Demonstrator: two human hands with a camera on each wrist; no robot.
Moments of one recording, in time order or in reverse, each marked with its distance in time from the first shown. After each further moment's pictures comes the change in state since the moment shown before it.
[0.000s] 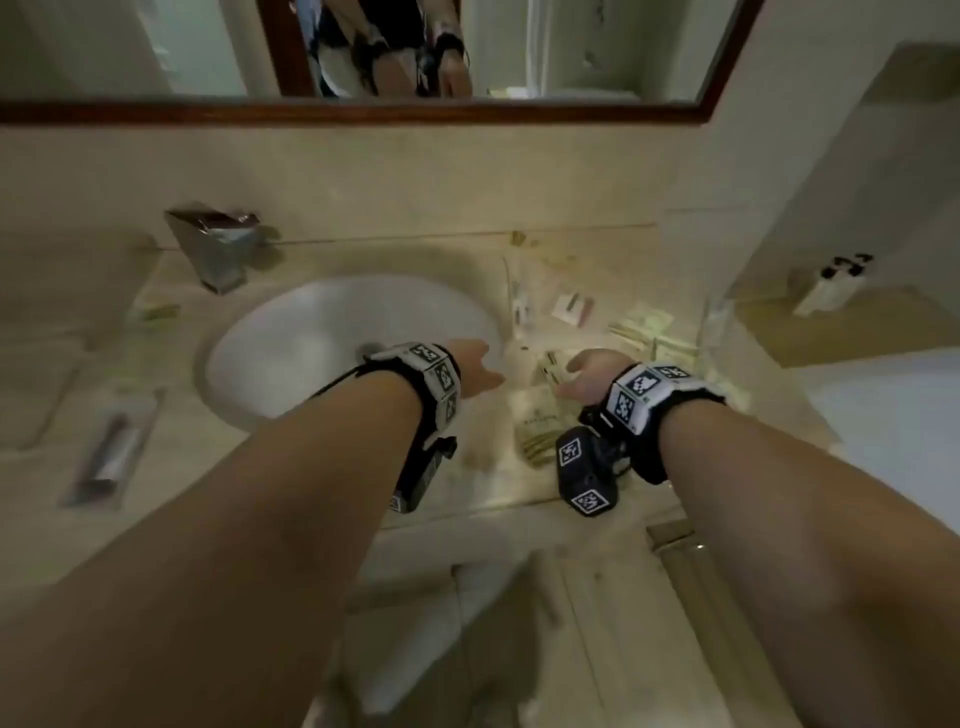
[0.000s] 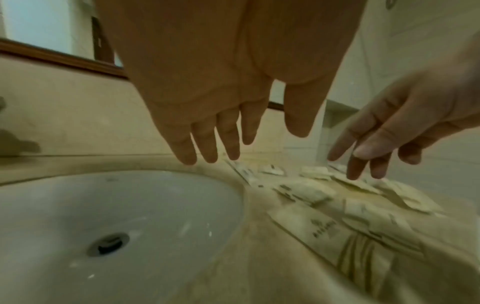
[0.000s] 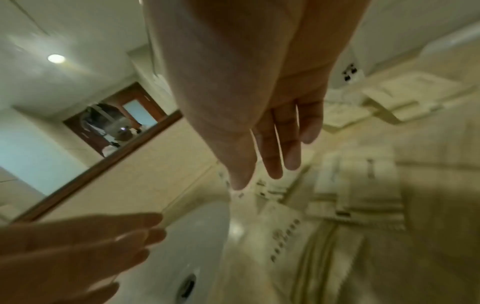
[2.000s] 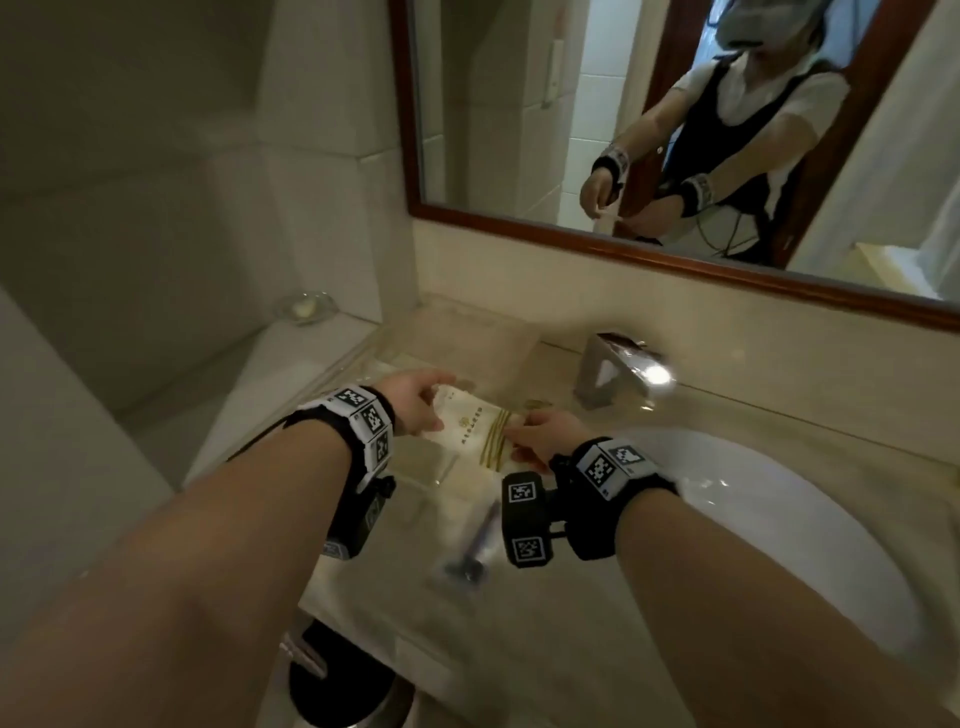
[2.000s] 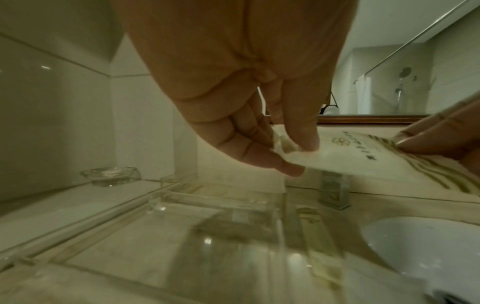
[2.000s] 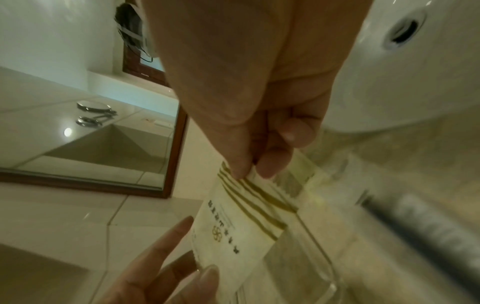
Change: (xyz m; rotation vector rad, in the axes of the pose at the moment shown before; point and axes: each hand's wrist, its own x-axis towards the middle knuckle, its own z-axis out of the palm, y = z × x) left_hand -0.179 -0.412 -0.105 -0.607 0.417 -0.553; right_hand -0.004 -0.456 0.132 0.383 -0.424 -0.452
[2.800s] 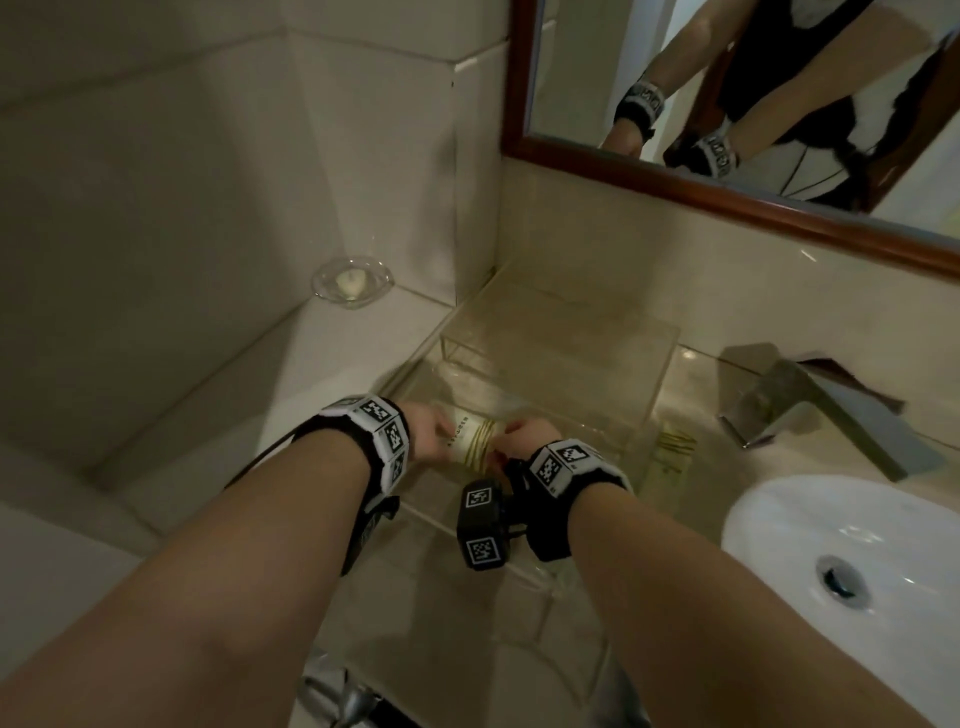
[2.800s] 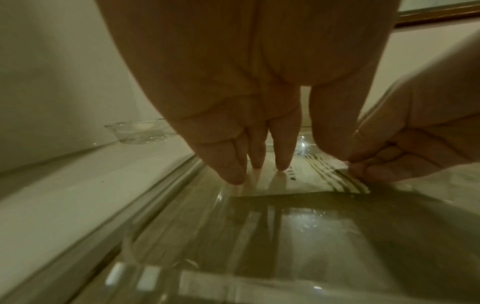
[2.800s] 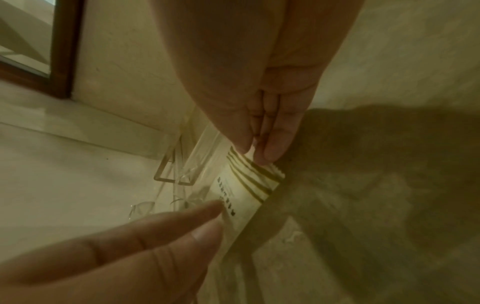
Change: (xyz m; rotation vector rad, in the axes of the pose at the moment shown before) left_hand 0.144 -0.150 -0.052 0.407 -0.321 -0.104; right_hand 0.191 -0.063 0.154 0.025 -0.141 0.182
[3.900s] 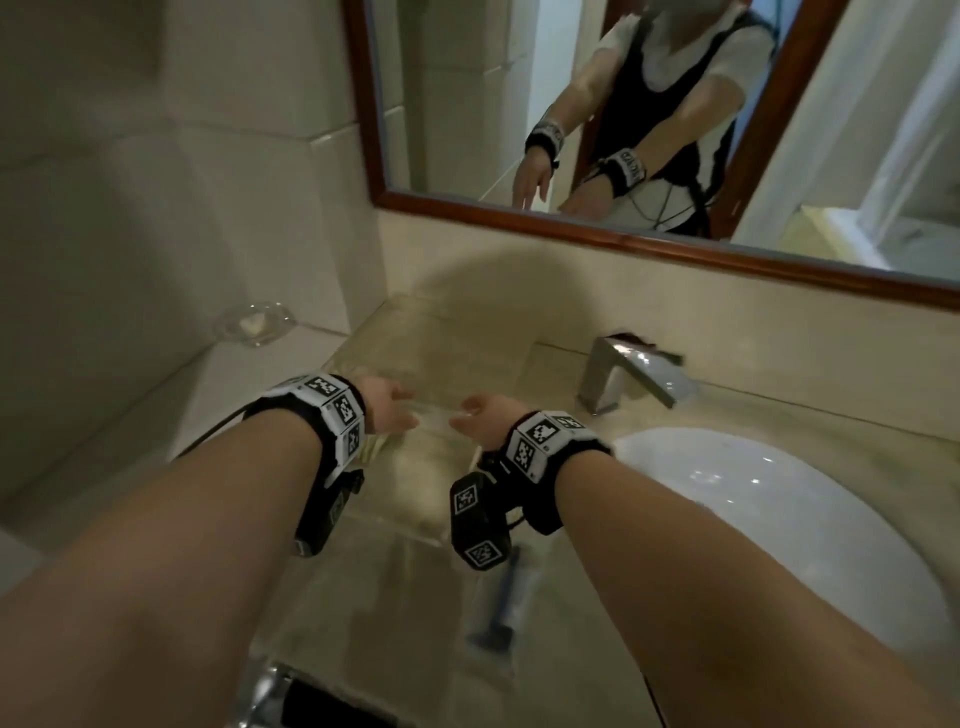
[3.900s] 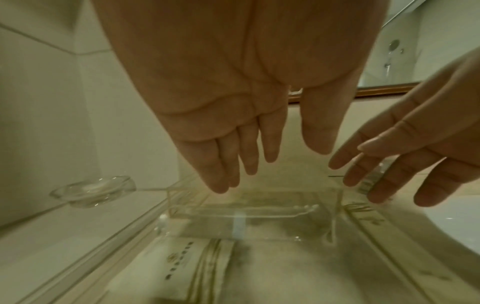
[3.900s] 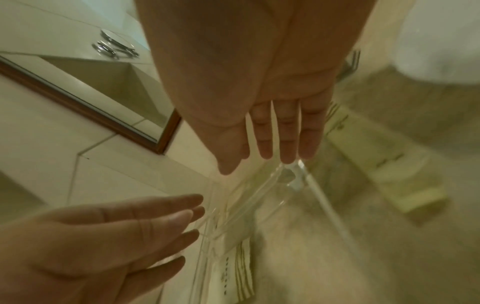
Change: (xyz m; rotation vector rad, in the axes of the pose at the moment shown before) left_hand -0.076 0.118 -0.016 0.132 0.175 0.000; right_hand -0.135 0.020 -0.098 -0.460 0.162 -0.209
